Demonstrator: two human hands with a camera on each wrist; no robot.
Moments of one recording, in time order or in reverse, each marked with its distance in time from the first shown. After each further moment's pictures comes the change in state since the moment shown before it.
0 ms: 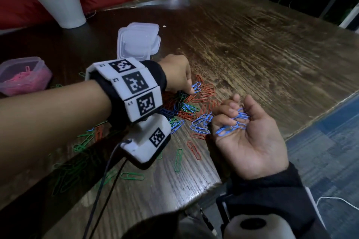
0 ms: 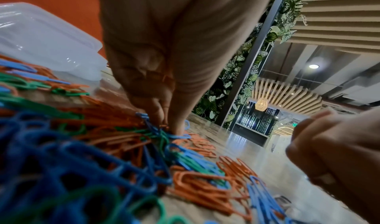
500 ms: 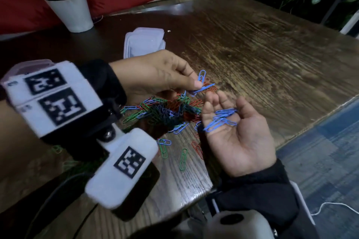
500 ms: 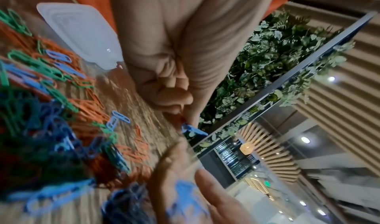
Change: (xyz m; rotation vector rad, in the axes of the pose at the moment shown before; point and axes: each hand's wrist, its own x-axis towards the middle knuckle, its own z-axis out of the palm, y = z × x) left_hand -0.068 0.003 -0.029 -0.663 -0.130 0.010; right_hand -0.003 0.018 0.015 -0.081 0.056 -0.039
